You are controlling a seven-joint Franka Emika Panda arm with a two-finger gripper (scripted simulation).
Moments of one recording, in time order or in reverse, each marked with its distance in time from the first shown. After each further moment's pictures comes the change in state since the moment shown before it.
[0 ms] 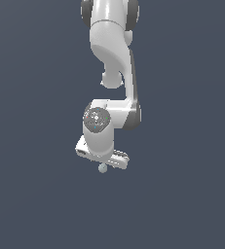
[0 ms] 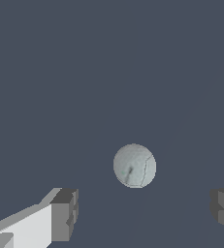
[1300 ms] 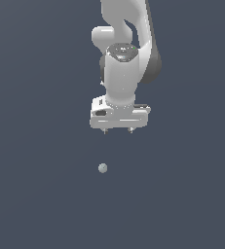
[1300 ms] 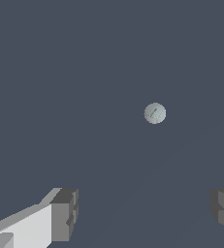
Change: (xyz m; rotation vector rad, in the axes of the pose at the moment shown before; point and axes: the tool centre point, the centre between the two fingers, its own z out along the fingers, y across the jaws) arm -0.092 -0.036 -0.123 0.004 0.054 -0.341
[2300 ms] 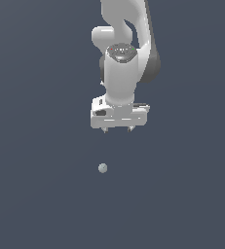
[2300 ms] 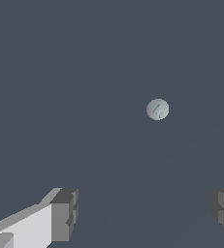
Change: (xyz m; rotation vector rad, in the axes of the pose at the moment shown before) arm -0.008 0.000 0.003 0.007 -0.009 -0.030
